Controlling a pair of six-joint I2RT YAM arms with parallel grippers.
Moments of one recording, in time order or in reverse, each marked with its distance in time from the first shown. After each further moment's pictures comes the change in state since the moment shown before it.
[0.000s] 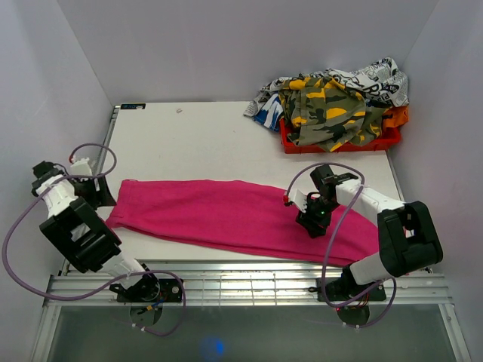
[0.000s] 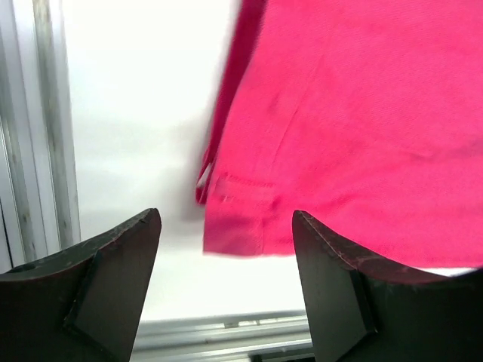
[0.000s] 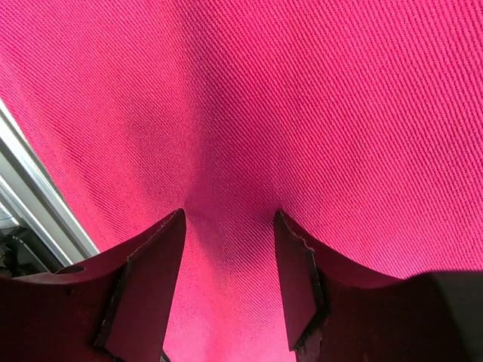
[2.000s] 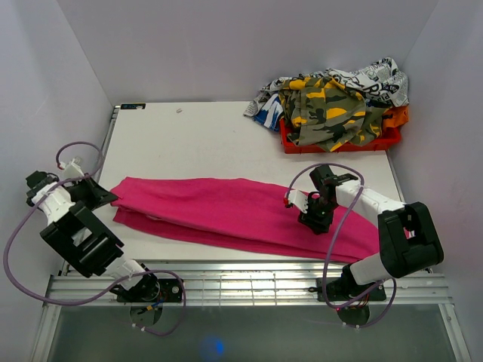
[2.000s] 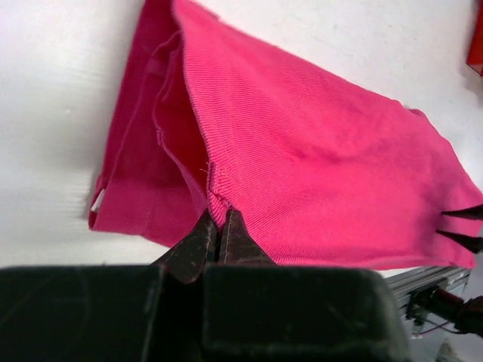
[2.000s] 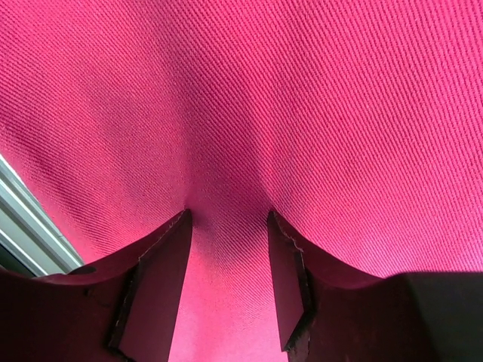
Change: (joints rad) left arm 0.125 -0.033 -0.045 -0.029 0.335 -0.254; right arm 0.009 -0.007 -0.010 0.027 0.113 -0.039
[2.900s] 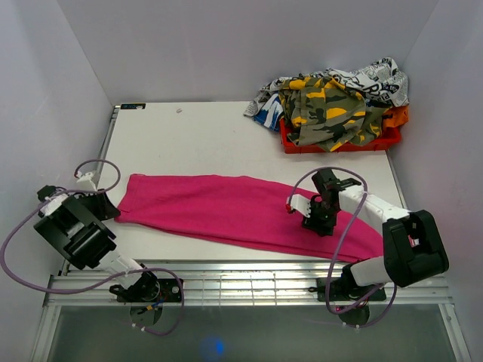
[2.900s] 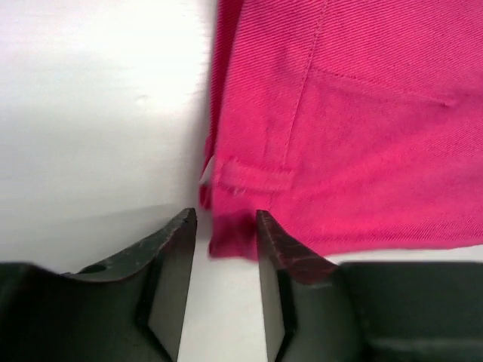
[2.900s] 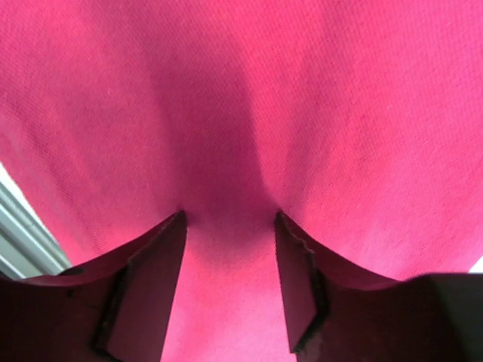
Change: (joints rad) left arm 0.003 0.125 -0.174 0.244 -0.056 0.377; right arm 0.005 -0.059 -0.047 0.024 0.050 -0.071
